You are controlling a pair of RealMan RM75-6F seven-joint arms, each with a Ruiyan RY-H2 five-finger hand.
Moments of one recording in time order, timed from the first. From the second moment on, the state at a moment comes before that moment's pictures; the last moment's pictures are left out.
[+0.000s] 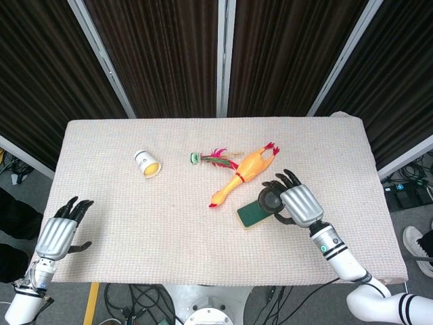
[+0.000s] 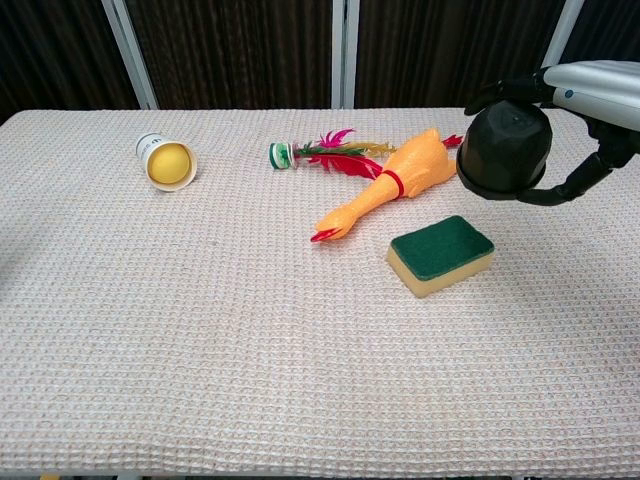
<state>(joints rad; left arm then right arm) -0.19 -1.35 0.02 -1.37 1.54 1.36 0.01 0.57 -1.30 0.13 -1.65 -1.40 1.05 -0.19</state>
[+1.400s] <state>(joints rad) -0.19 -1.37 0.03 -1.30 1.53 1.34 -0.03 0.58 -1.53 0.12 -1.15 -1.28 0.90 0.13</state>
